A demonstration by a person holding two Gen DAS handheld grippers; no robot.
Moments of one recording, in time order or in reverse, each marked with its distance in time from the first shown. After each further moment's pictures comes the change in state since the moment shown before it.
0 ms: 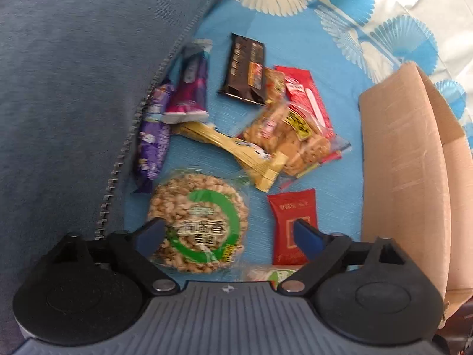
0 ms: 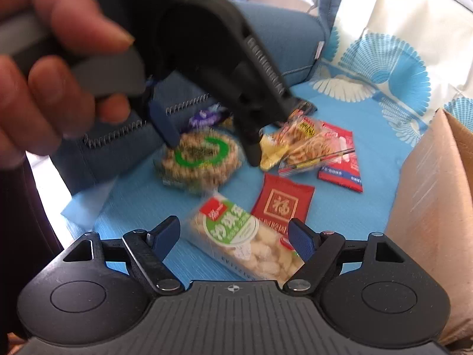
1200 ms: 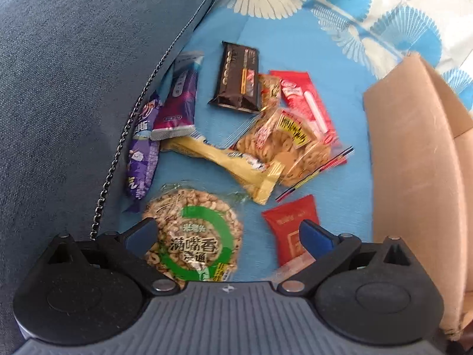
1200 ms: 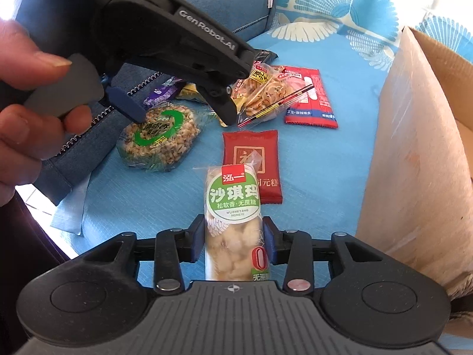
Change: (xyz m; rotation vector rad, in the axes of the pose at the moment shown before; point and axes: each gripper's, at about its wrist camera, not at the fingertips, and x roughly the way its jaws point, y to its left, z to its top) left arm 0.011 -0.017 0.002 0.053 -0.043 0.100; right arm 0.003 -0.039 -0.006 0.280 0.147 0.012
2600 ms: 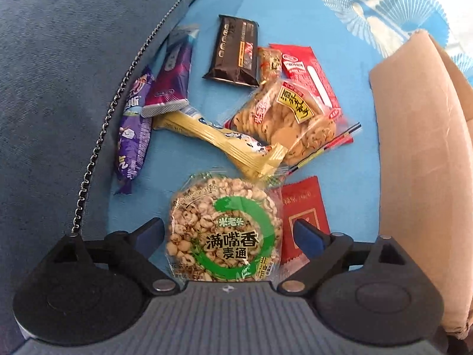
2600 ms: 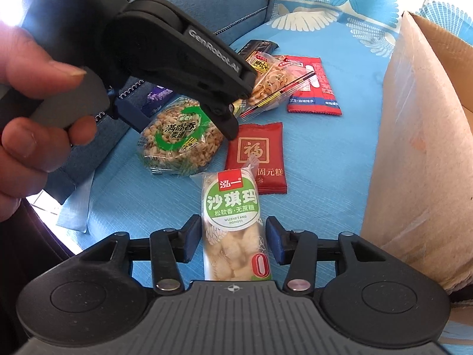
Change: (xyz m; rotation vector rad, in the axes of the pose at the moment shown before) left arm 0.014 -0.003 0.001 0.001 0.079 -0.010; right arm 0.004 -0.001 -0.001 0.031 0.021 0.022
